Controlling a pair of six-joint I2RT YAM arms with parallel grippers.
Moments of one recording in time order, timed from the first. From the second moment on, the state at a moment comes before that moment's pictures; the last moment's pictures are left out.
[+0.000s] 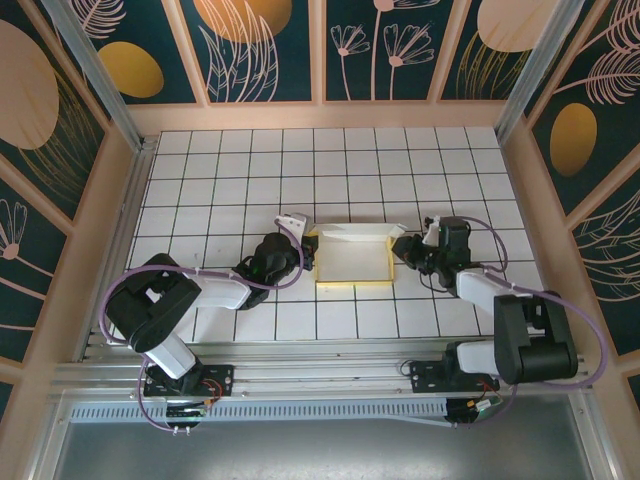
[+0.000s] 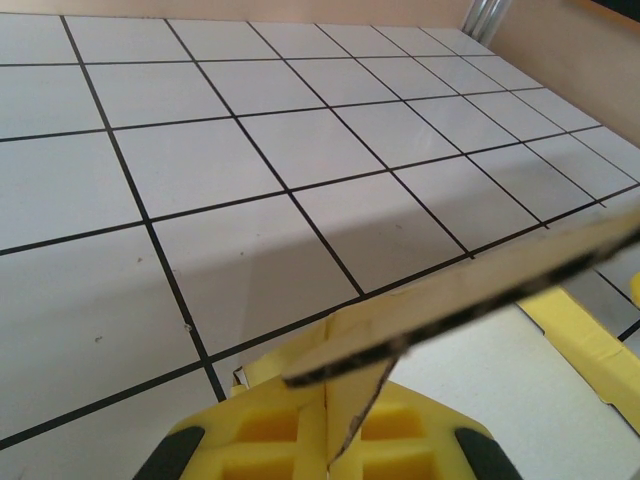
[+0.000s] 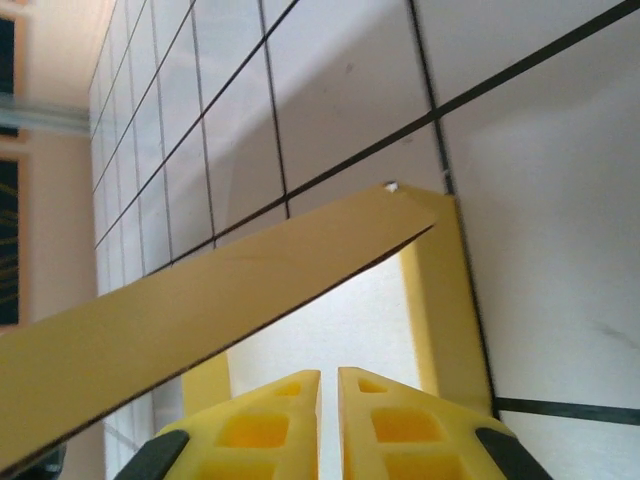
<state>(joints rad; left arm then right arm) -0.78 1.64 0.57 0.73 -0.12 -0.33 0.11 1.29 0.43 0.17 -0.55 0.75</state>
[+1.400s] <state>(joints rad) -0.78 1.64 0.60 0.69 -0.11 -0.33 -0.08 1.31 0.59 0.08 -0.54 0.64</state>
